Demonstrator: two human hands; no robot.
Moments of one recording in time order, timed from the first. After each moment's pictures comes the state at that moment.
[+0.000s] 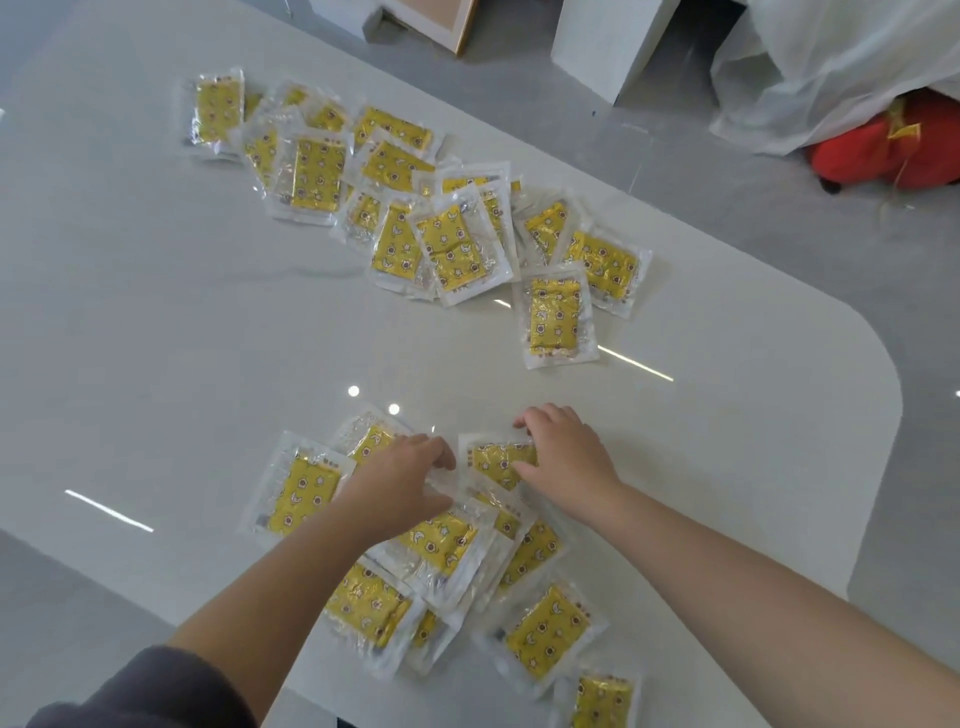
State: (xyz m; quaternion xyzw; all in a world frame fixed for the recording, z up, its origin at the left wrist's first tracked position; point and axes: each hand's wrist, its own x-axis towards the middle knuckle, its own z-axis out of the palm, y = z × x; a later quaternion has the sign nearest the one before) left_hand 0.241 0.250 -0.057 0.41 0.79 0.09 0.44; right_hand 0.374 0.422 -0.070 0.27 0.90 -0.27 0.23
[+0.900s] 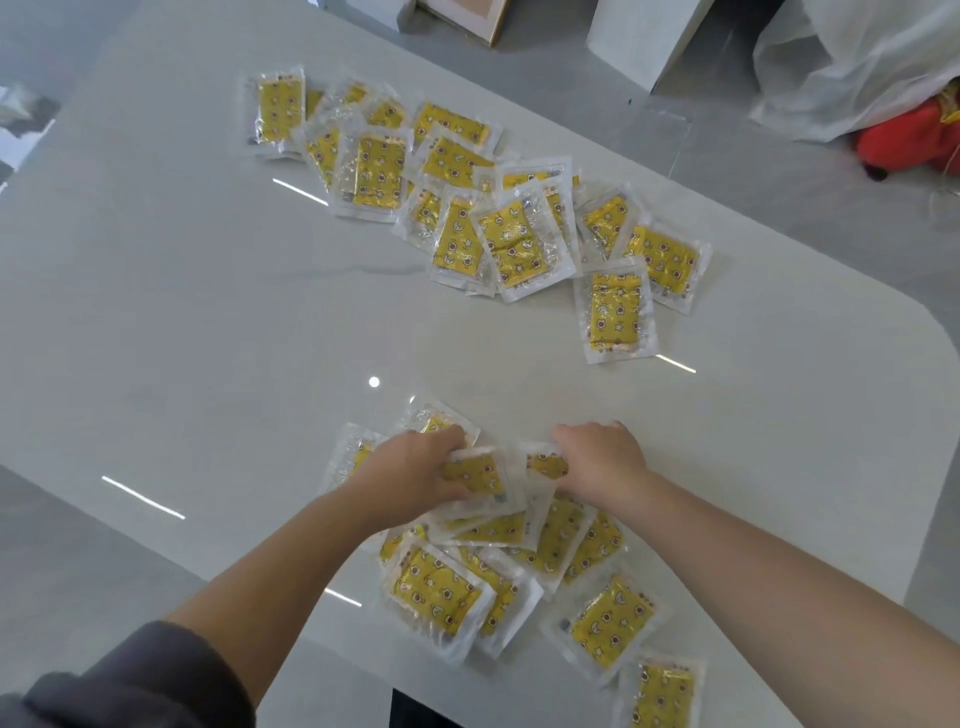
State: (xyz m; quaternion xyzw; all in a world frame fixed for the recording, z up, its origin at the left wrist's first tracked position) left_hand 0.193 0.213 -0.035 0.41 0.79 0.07 0.45; right_hand 0.338 0.392 -0.061 0.22 0.88 -0.15 0.39
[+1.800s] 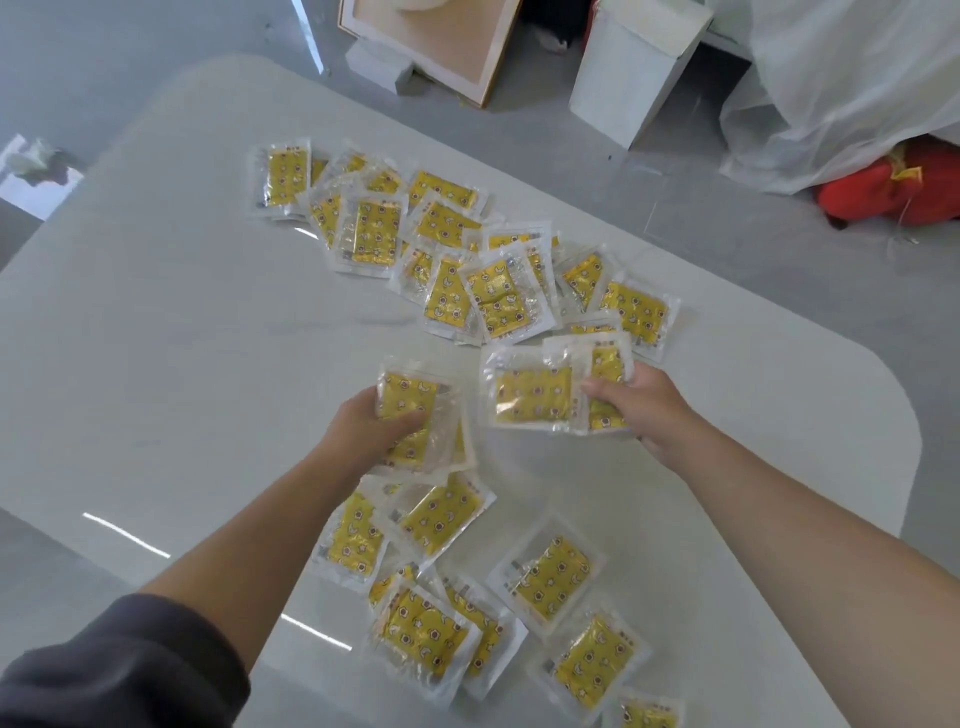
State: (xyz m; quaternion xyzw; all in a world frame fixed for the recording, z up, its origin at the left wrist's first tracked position) left_hand 0.137 0.245 -0.003 -0.01 0.78 0.40 0.48; right_hand 0.318 0.489 -0.019 0.51 0.58 -0.63 0.06
